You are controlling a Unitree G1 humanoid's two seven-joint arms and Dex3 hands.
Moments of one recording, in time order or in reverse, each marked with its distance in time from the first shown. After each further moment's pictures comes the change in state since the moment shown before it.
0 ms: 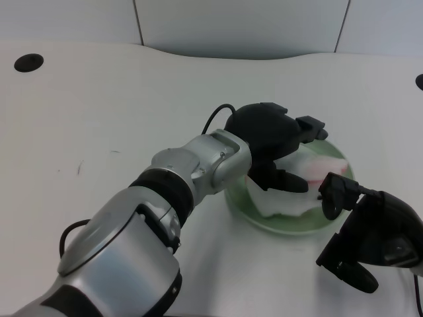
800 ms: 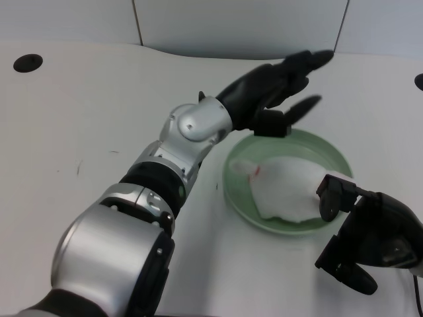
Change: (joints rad) left arm 0.002 -0.006 0.645 -0.032 -0.723 0.022 -0.670; right arm 0.000 -0.004 0.024 -0.001 0.008 -0.003 0.000
